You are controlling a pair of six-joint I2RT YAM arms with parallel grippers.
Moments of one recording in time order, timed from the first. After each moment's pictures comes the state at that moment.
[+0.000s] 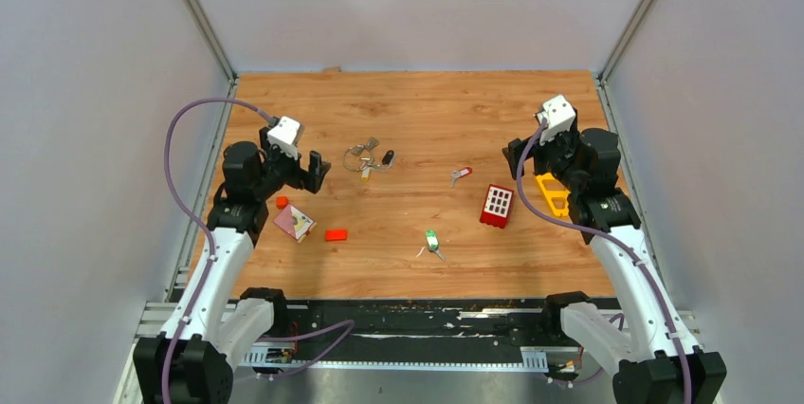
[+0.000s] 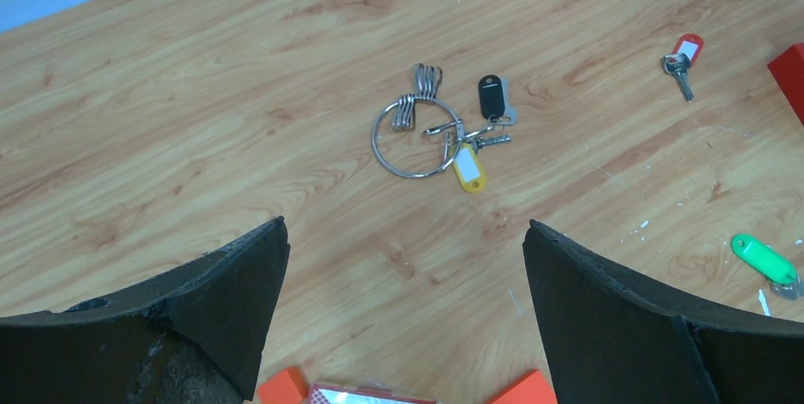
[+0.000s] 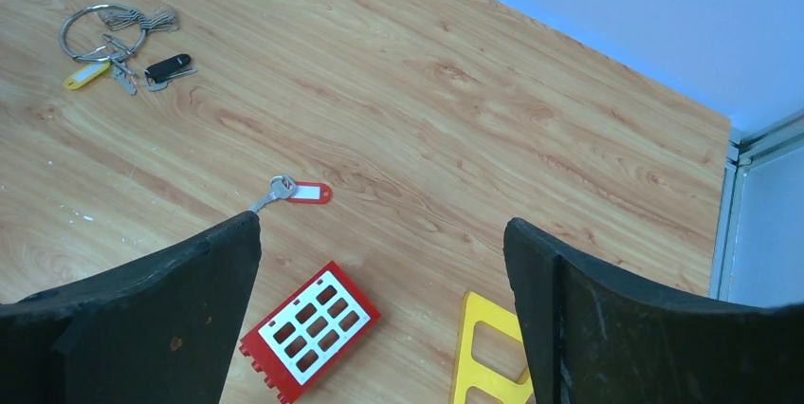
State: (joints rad) left arm -0.05 0.89 0.68 -0.10 0.42 0.16; right arm 0.13 0.91 0.85 -0.20 -0.29 -0.25
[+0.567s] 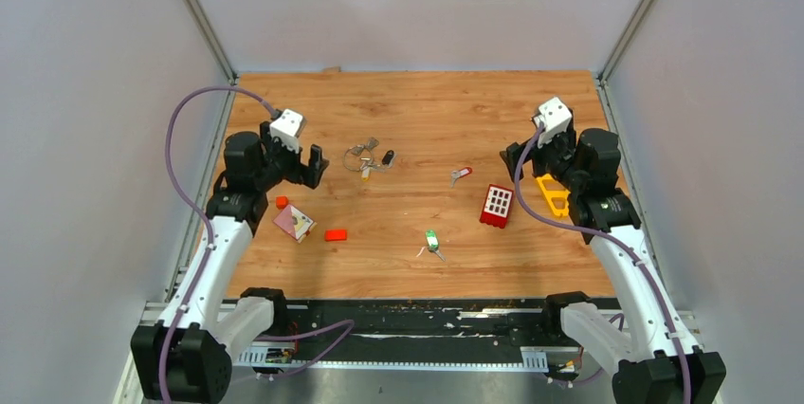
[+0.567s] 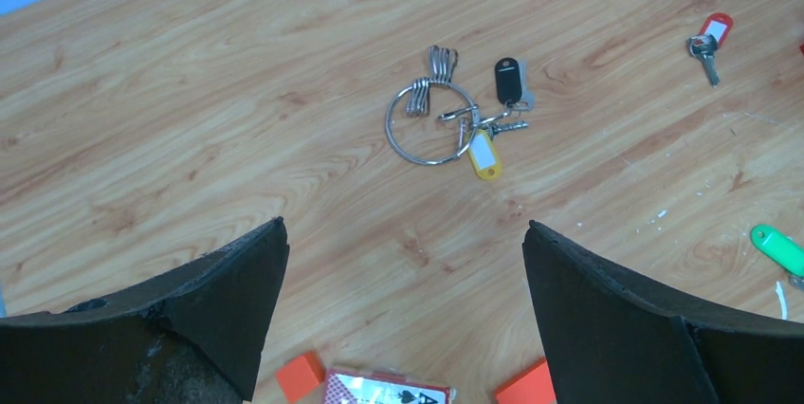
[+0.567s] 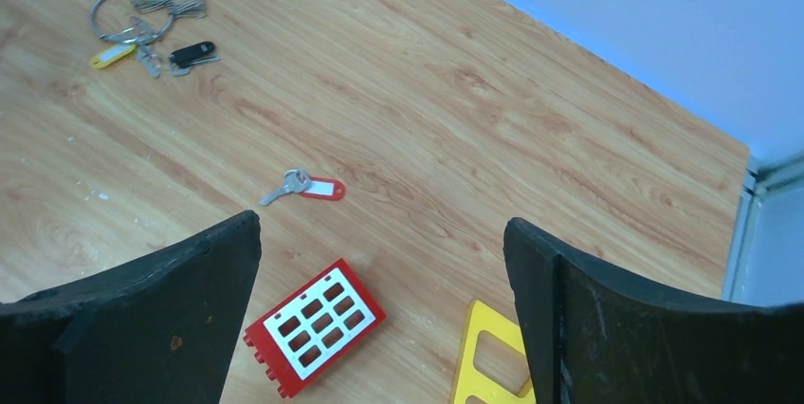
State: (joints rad) left arm -0.06 0.95 0.74 -0.17 0.39 0.18; right arm 0.13 0.91 0.85 -0.20 -0.33 -0.28
